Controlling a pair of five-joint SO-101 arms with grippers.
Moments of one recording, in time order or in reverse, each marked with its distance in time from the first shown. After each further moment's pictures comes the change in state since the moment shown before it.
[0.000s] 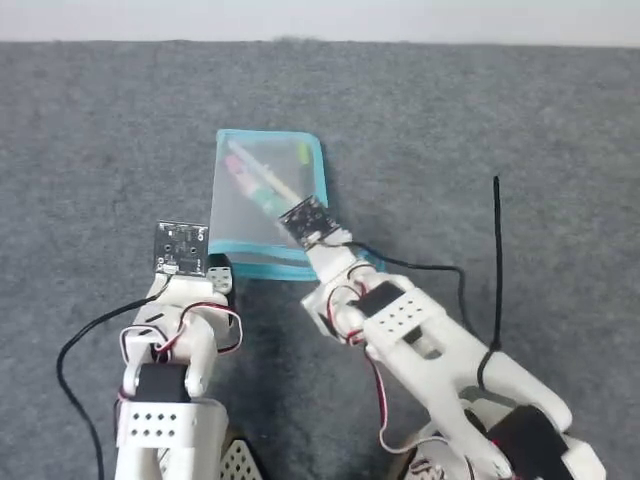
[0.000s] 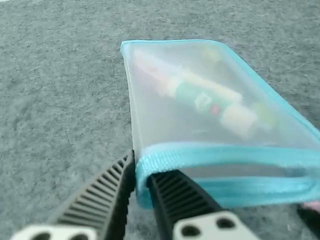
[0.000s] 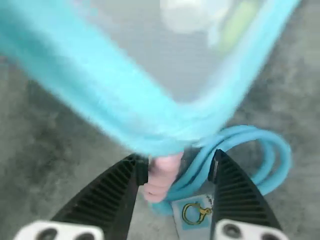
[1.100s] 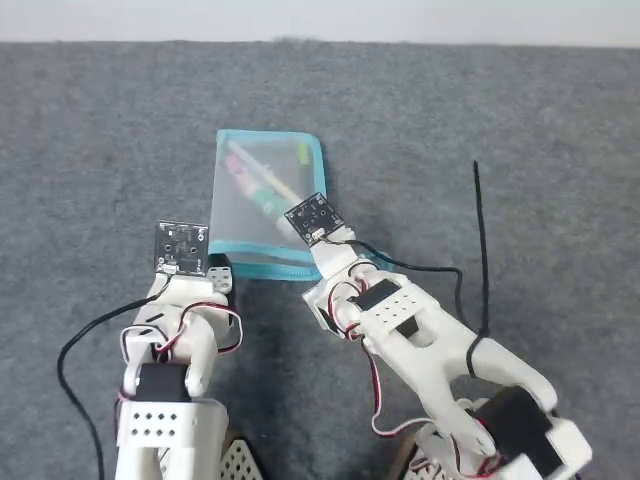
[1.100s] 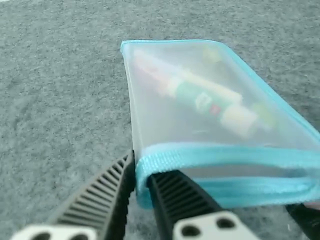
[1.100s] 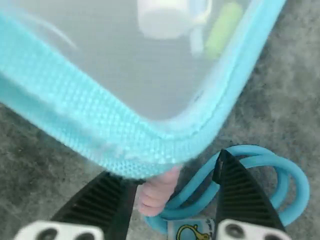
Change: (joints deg) left arm 0.0 0.0 0.0 0.0 0.0; right arm 1.1 6.5 0.2 -7.0 -0.4
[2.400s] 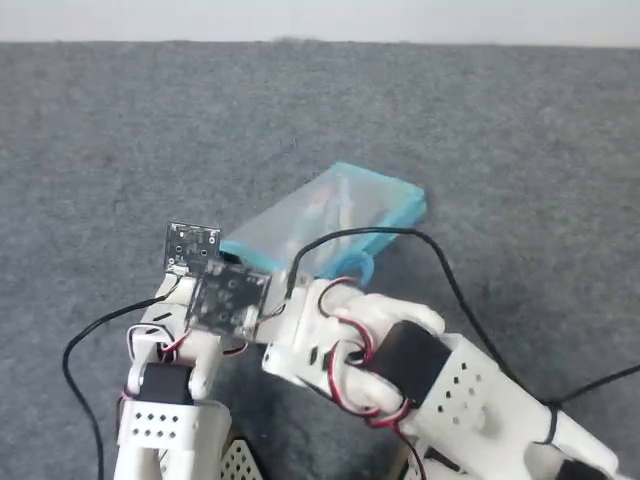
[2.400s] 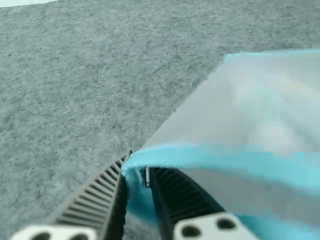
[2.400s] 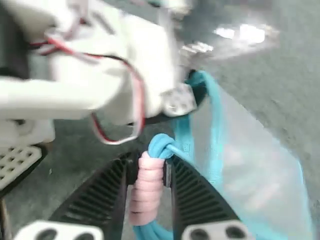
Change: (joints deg) left arm 3.8 0.0 0.0 0.0 0.0; right arm -22.8 -31.1 -29.0 46.2 20.8
